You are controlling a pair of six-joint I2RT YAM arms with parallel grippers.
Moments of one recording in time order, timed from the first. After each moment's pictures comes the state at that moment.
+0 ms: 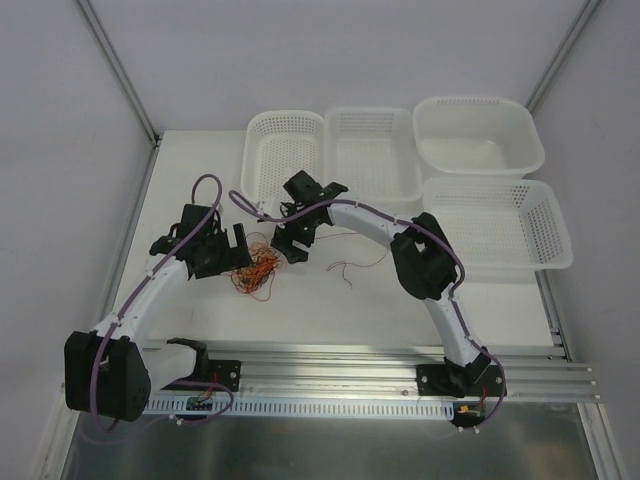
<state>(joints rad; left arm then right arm) -0.16 1.12 0.76 -0.65 0.10 -0.39 0.82 2.23 1.87 -0.71 -0.40 -0.57</state>
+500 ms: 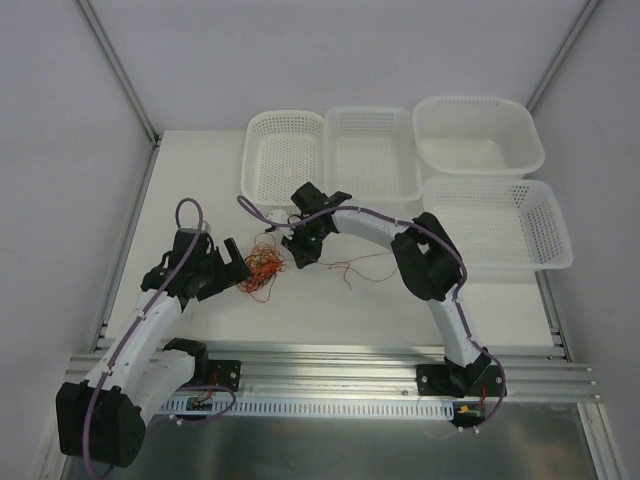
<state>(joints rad) -0.16 0.89 0.59 -0.64 0.11 -0.57 0.81 2.24 1.77 -0.71 -0.50 -0.53</state>
